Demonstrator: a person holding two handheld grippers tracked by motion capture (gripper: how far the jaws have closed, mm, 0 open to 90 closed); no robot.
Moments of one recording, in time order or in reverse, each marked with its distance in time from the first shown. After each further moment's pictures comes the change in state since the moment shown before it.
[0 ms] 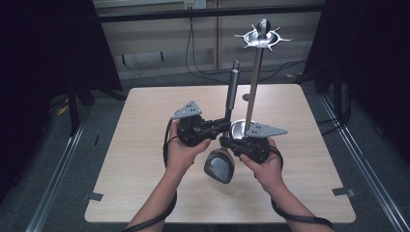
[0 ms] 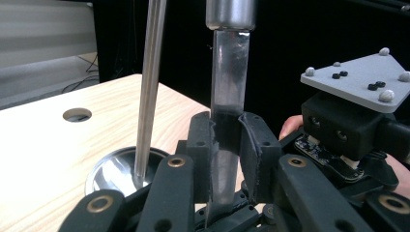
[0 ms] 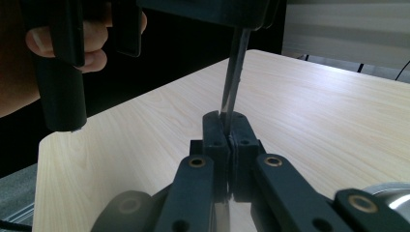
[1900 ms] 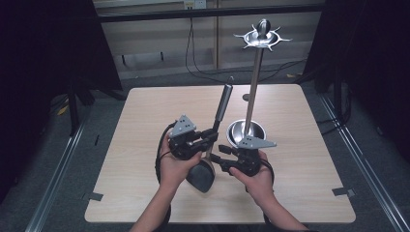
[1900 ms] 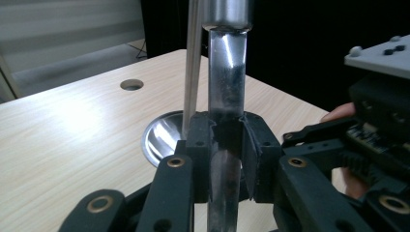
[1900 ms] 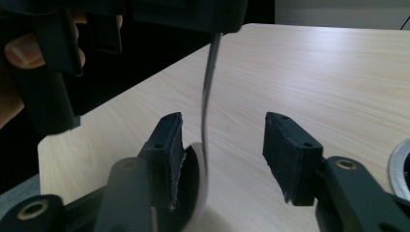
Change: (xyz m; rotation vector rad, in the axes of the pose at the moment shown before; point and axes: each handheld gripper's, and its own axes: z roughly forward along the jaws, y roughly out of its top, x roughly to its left) left arm -0.007 -0.033 -0.020 0.075 0.195 0.081; right arm 0.026 -0.028 0.015 0.042 -0.049 0.111
